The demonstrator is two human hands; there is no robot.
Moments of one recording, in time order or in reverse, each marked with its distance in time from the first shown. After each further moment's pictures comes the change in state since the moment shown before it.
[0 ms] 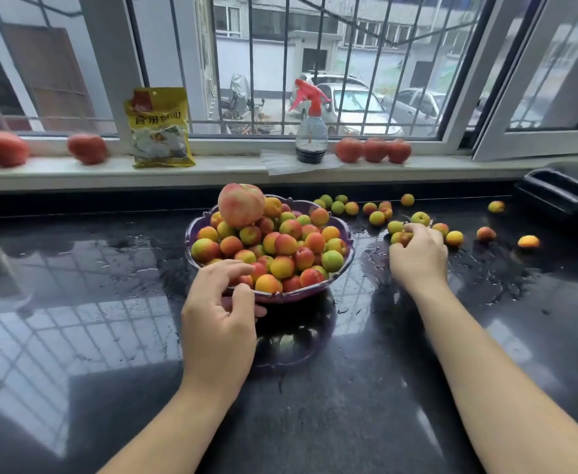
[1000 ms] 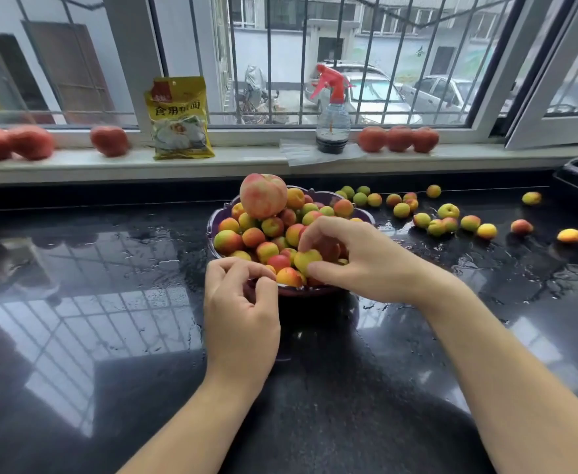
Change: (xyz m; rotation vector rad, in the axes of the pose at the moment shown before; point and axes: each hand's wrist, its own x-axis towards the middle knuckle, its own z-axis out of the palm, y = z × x) left_hand 0.005 -0.003 -0.001 0.050 0.046 -0.049; right_hand -0.078 -0.103 -0.024 0.224 -0.738 -0.803
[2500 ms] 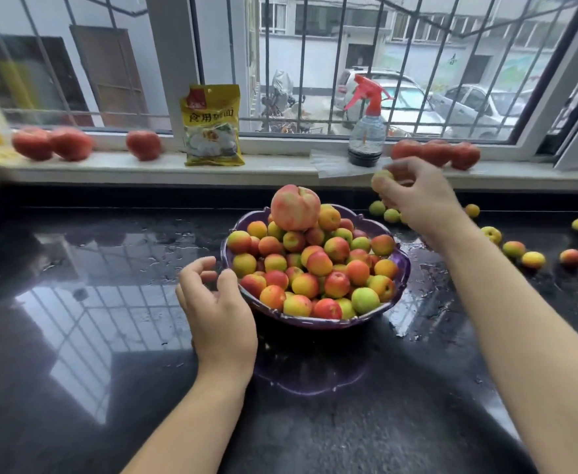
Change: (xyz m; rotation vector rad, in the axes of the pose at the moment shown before) left_hand 0.042 -0.022 -0.015 -0.088 0.291 -0.274; right_hand 0.086 0.067 -0.050 0.210 0.488 0.313
